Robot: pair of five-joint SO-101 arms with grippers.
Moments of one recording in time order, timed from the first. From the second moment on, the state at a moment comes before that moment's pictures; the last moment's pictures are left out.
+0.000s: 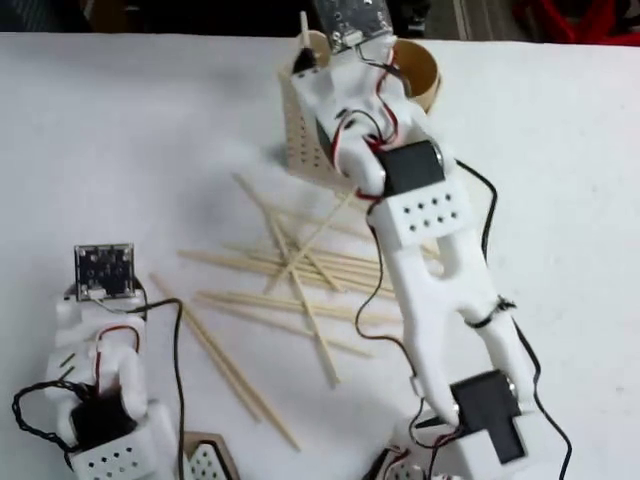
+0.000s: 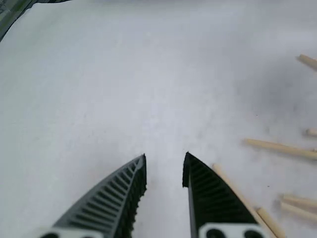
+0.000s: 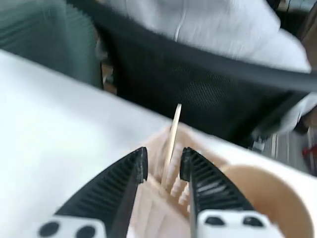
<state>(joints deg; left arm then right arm) -27.3 -104.1 90.3 56.7 -19.7 -22.8 -7.4 -7.1 44.1 9.8</state>
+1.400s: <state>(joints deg) -27.3 -104.1 90.3 56.7 -19.7 -32.6 14.4 3.1 63.7 -23.7</state>
